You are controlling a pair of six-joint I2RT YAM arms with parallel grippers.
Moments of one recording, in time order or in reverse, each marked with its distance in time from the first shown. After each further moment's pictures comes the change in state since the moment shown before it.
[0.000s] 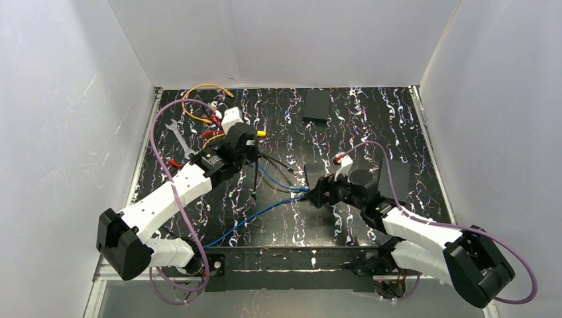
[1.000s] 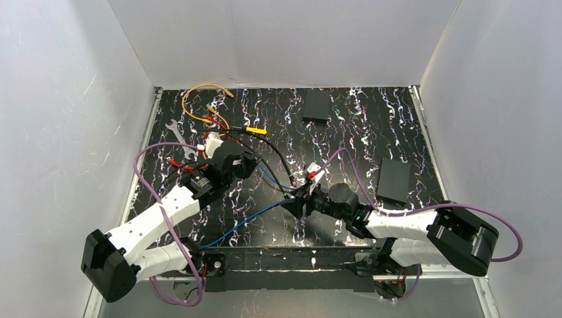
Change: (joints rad) left arm 0.000 -0.203 -0.298 0.203 0.114 -0.647; right arm 0.390 0.185 0.018 0.412 0.145 -0.106
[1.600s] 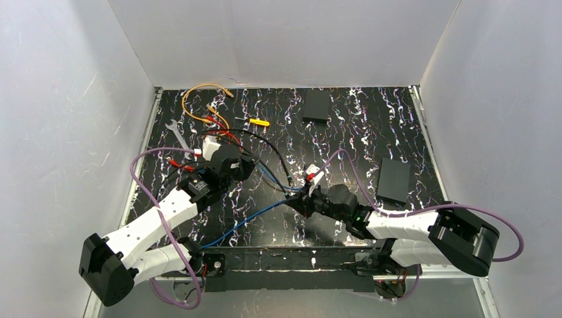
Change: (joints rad) left arm 0.000 -0.040 -0.037 0.002 -0.023 -0.063; right arm 0.010 0.006 0.000 -0.021 0.010 -0.014
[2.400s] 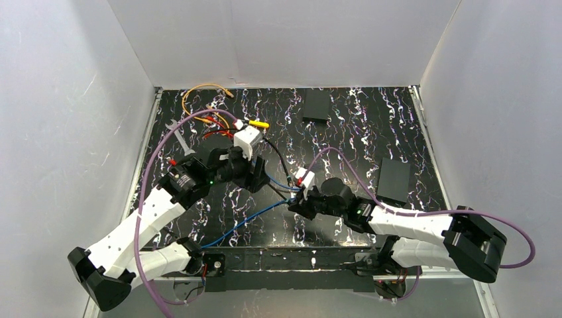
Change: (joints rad) left arm 0.000 -0.047 0.232 -0.285 0.482 1.255; right arm 0.001 -0.084 0.121 -0.403 -0.074 -0.181
